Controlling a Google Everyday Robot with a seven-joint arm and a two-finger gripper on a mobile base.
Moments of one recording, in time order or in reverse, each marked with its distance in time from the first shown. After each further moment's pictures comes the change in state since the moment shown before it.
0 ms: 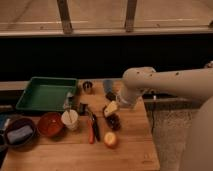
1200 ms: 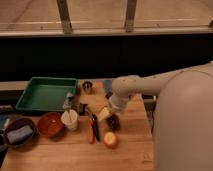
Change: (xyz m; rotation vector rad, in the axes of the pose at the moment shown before) arm -0.024 0.010 0.077 0.049 0.033 -0.098
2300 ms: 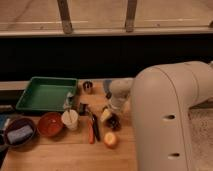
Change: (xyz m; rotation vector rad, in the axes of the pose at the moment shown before) arm -0.009 -0.029 0.065 -0.032 0.093 -0.011
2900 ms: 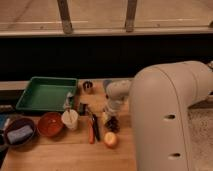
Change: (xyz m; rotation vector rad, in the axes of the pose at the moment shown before) arm 0.007 0.020 0.005 -0.024 0.004 -0.026
